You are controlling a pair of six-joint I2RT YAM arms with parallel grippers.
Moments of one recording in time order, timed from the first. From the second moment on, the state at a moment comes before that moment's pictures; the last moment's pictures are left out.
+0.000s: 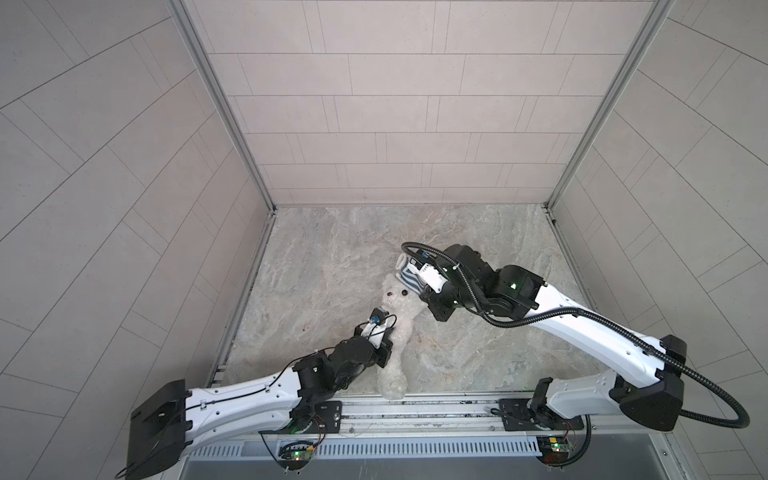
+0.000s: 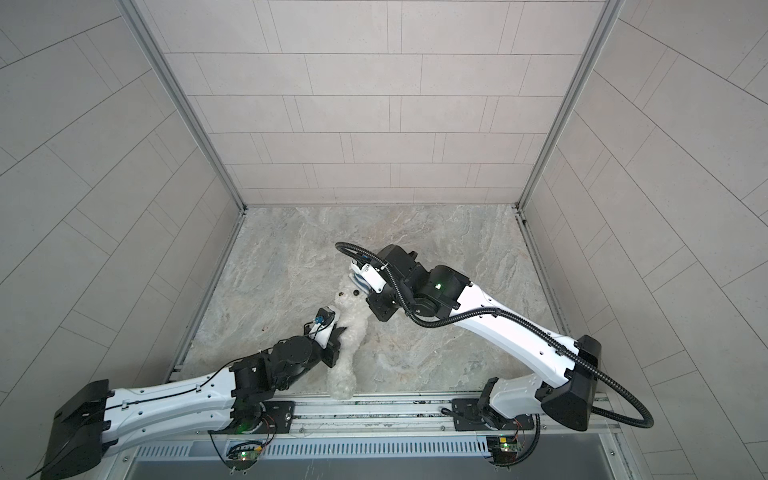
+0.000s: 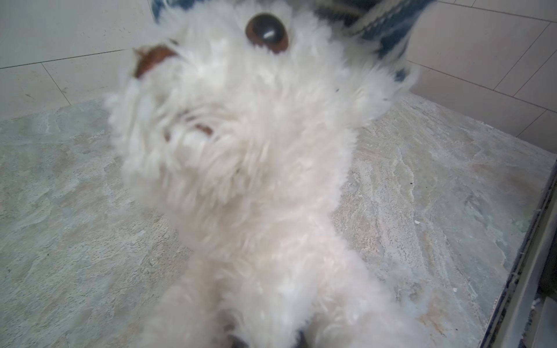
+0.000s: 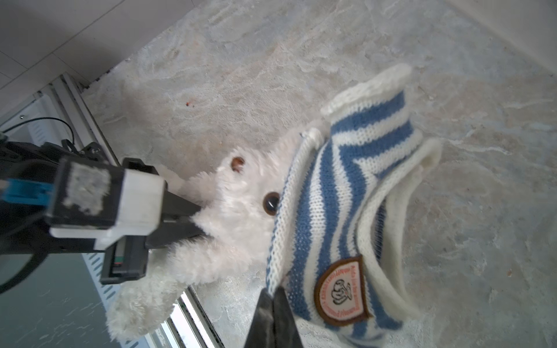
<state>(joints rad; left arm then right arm) -1.15 0.80 0.25 0.15 -0.45 -0.22 0.92 1.35 1.40 -0.87 -0.05 0.10</state>
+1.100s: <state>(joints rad) -1.38 0.60 0.26 0.34 -0.73 0.07 1.10 1.37 1.64 -0.94 0.03 0.13</state>
